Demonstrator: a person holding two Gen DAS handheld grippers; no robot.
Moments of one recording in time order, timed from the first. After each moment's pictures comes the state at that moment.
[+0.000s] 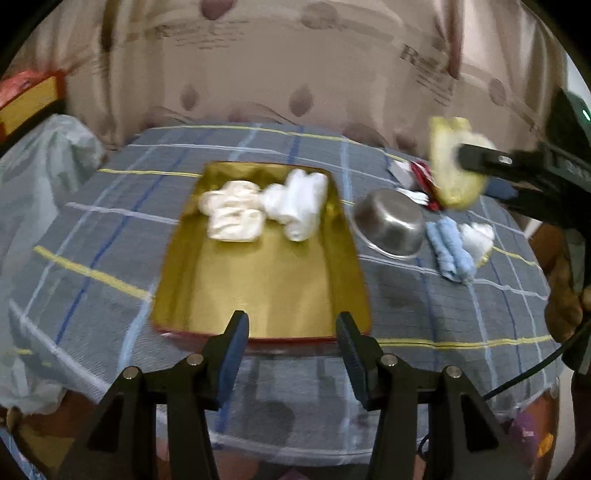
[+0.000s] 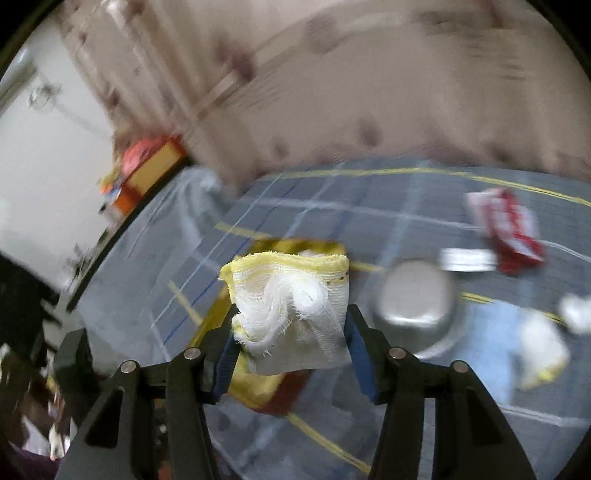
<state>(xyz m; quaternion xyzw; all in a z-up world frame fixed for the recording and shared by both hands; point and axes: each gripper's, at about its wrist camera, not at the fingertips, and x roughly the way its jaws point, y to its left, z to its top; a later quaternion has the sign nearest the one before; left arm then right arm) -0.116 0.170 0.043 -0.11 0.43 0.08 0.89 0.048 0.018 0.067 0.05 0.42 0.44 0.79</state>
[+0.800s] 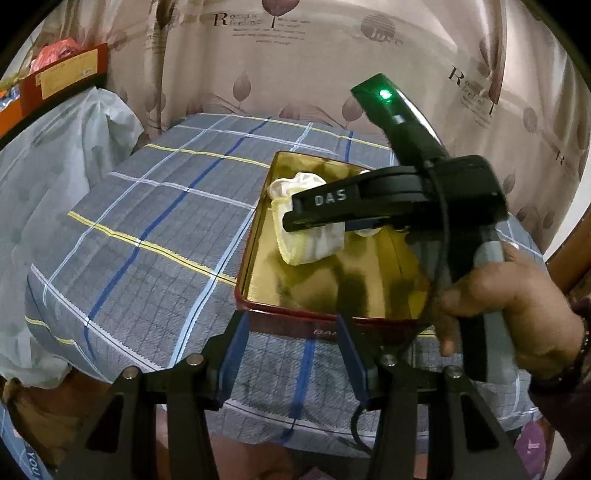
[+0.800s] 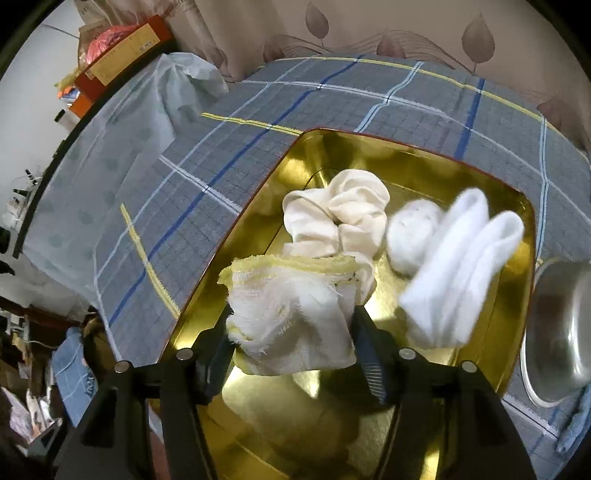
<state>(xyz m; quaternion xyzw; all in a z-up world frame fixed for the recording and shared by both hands) -0.148 0.222 0.028 -0.15 0.42 0.12 0.89 0.043 0.217 -0.034 -0.10 0.54 0.40 0.74</state>
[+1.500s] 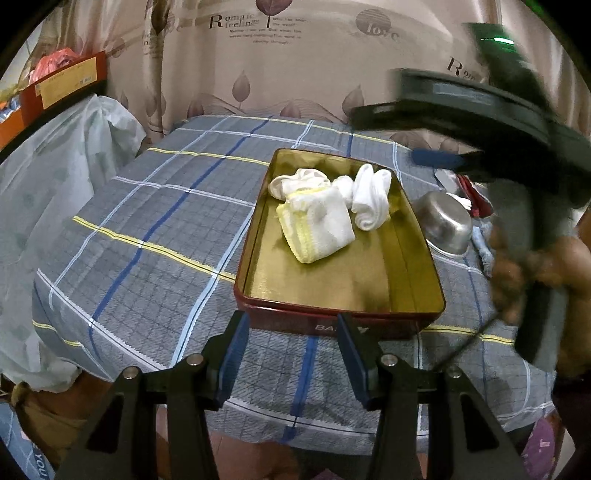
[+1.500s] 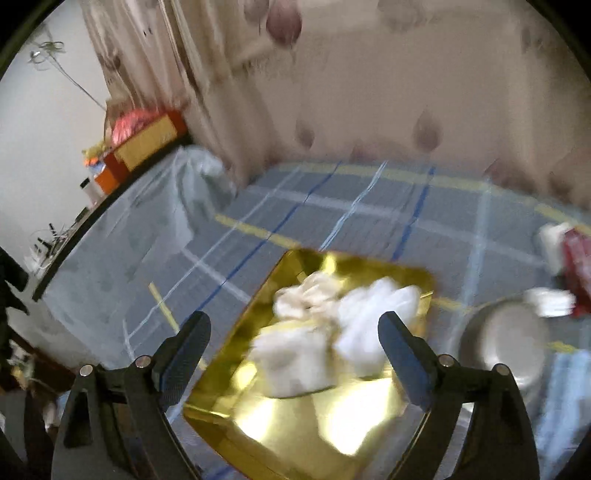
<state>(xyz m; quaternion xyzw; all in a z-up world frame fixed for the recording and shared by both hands) -0.146 0.213 0.025 -0.12 0.43 0.13 0.89 0.031 0.134 0.049 -0.01 0.38 0.40 0.83</state>
